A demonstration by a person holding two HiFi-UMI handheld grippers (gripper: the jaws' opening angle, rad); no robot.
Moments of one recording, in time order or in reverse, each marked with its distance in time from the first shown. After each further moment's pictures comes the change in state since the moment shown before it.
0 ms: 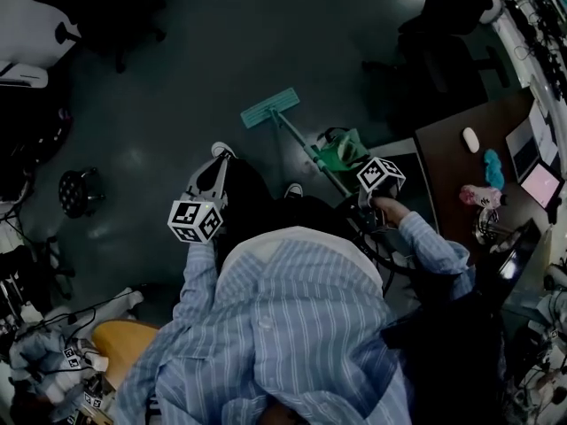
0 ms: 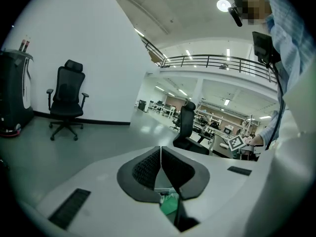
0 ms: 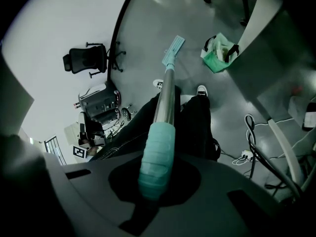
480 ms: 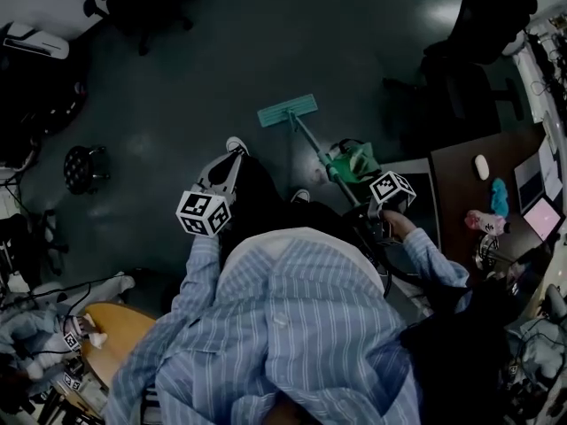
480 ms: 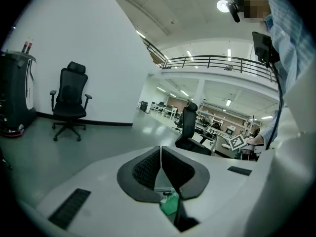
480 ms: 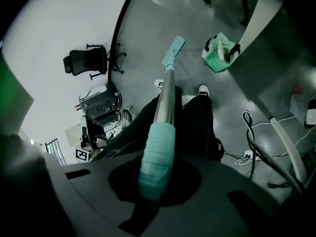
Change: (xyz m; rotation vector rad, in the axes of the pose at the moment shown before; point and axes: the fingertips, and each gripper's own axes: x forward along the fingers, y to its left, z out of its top) left arm -0.014 0.016 0.003 -0.005 -0.012 0.017; right arm 0.009 0.013 0.002 0.013 -0.019 0.015
